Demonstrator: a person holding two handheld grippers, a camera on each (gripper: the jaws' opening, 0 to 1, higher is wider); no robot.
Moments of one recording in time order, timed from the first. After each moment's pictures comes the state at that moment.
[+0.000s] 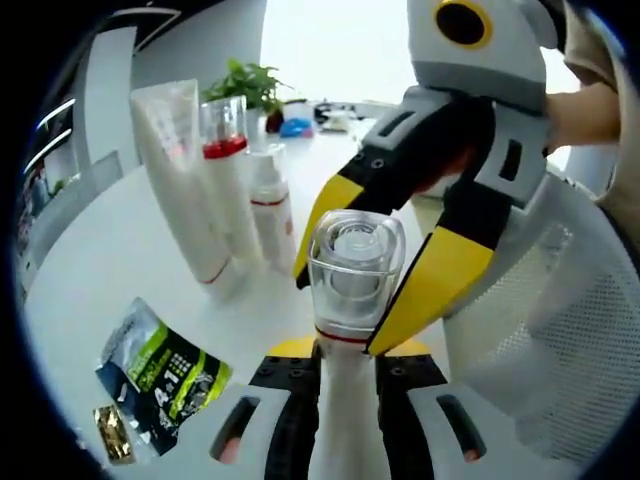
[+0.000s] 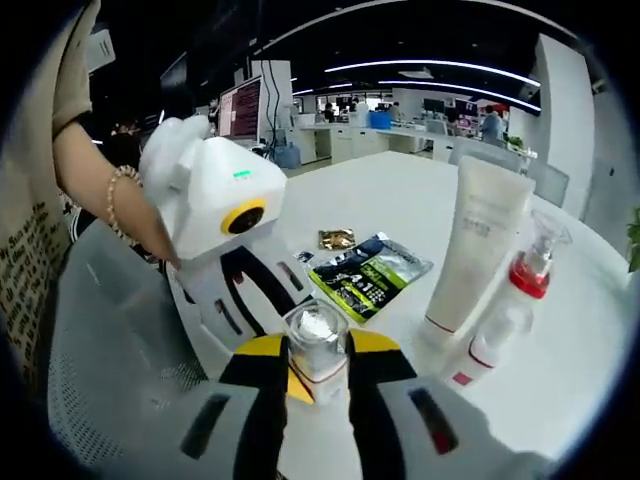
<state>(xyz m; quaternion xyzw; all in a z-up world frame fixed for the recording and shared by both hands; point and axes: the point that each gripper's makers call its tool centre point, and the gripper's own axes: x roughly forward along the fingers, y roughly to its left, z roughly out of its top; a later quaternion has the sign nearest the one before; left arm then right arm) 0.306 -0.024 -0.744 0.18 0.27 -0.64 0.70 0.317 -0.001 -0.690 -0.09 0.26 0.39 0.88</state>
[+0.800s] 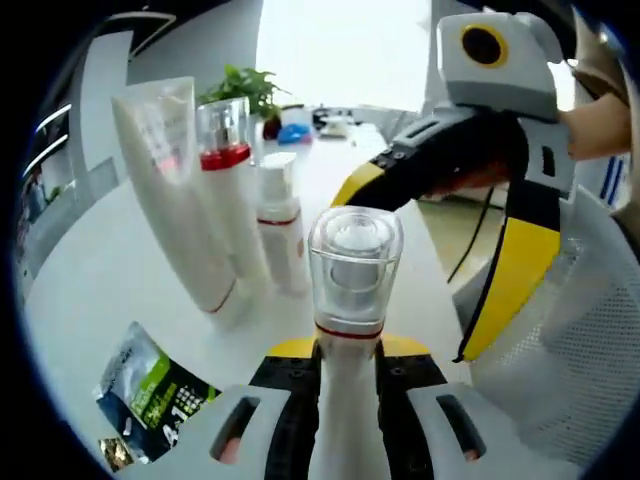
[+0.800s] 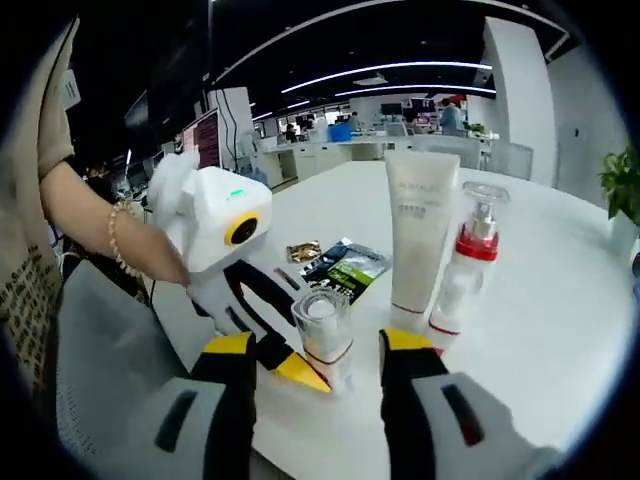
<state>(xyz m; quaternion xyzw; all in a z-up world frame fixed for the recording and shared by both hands) 0.329 -0.052 -0.745 0.18 0.25 -0.65 0.70 0.319 -0.039 -0.683 -0.03 0.25 0.31 0.92</state>
